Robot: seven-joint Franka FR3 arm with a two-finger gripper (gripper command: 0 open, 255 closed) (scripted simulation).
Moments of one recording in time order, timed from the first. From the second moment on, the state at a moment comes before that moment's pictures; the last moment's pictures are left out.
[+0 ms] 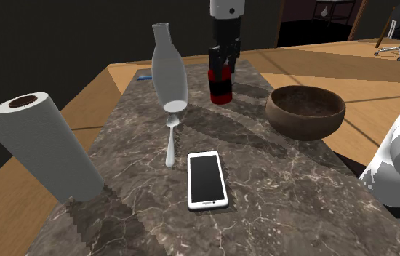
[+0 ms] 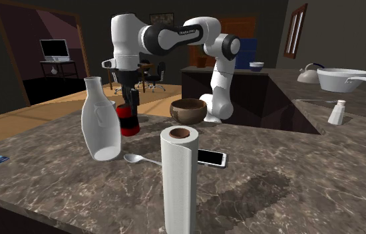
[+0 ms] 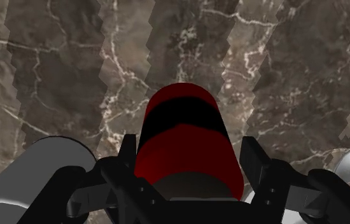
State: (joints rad) arm 0.12 -0.21 0.20 -1.94 0.03 1.76 0.08
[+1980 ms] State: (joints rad) arm 0.12 -0.08 0.20 -1.39 0.01 1.33 0.10
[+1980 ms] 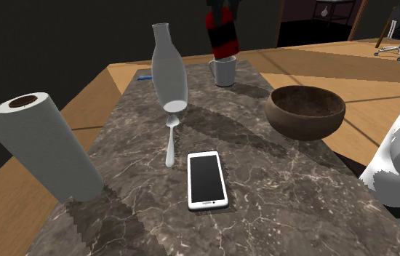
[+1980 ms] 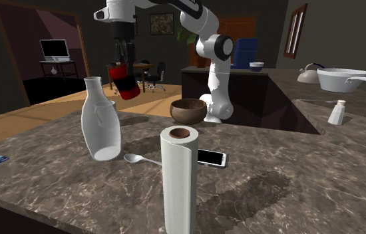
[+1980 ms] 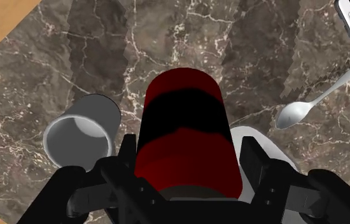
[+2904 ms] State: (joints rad) arm 0.14 -0.45 0.20 -1.66 0.08 1.24 0.12
